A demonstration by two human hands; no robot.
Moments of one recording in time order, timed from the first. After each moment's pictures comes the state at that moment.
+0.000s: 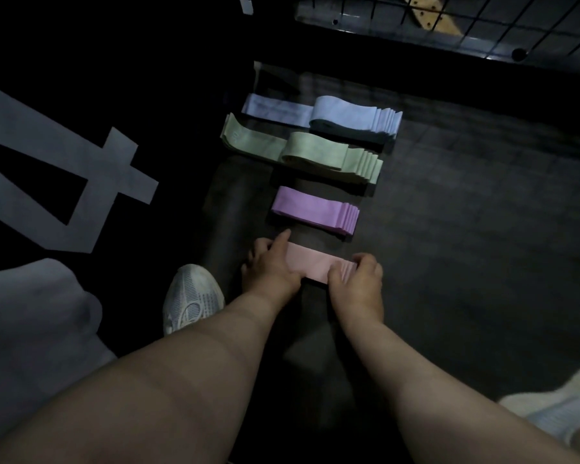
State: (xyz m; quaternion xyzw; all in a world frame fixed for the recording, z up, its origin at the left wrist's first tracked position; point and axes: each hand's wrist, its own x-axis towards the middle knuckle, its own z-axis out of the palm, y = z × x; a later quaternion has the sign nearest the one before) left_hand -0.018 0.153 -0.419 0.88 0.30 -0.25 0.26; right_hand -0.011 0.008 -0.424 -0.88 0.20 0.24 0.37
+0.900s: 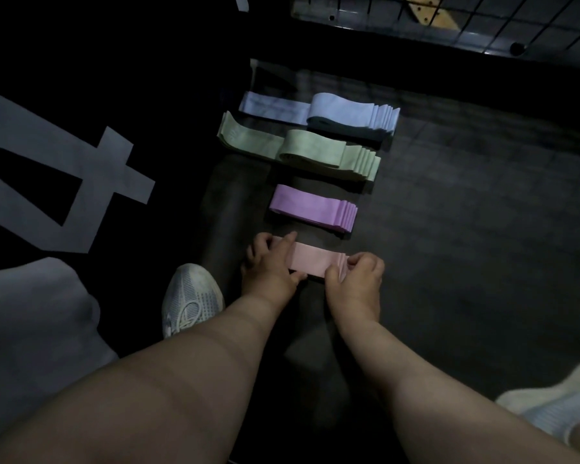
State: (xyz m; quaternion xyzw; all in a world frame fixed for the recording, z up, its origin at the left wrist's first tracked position) left_hand -0.027 0.149 -0.420 0.91 0.25 -0.21 0.24; right_hand -0.015 0.013 -0.422 -0.89 0.19 0.19 0.37
